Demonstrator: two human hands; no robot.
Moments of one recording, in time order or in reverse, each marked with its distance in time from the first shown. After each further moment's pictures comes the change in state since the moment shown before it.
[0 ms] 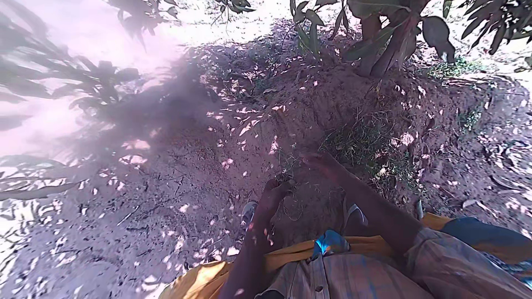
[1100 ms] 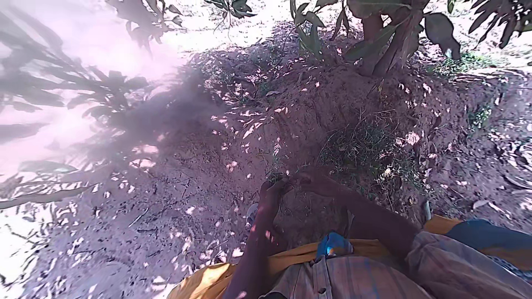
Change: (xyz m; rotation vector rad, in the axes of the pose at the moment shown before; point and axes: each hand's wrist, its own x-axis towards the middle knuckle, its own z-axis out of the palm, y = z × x) left_hand 0.009 -0.001 0.003 -0.206 0.268 -0.016; right_hand 0.001 0.026 0.020 -0.239 -0.380 0.021
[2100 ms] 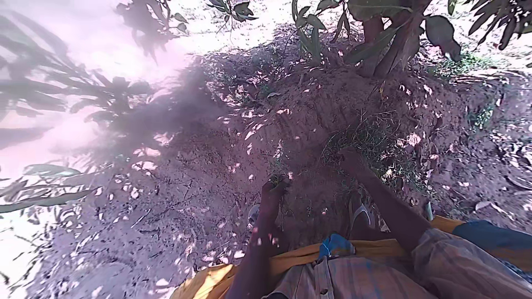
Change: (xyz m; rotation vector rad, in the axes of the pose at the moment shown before) left_hand 0.003 -0.001 -0.009 0.215 -0.025 0.056; right_hand -0.014 0.034 -0.084 -0.566 0.499 0.454
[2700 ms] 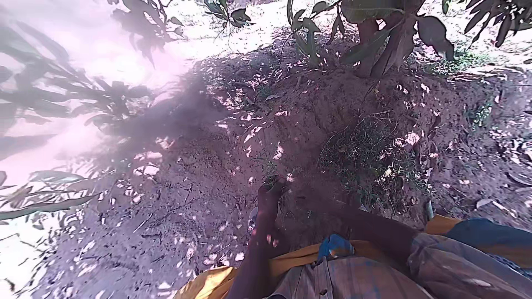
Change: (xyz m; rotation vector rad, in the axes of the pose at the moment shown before) left_hand 0.003 -0.002 0.004 -0.139 0.075 0.039; right_hand -0.061 -0.069 0.082 0.453 -0.539 -0.407
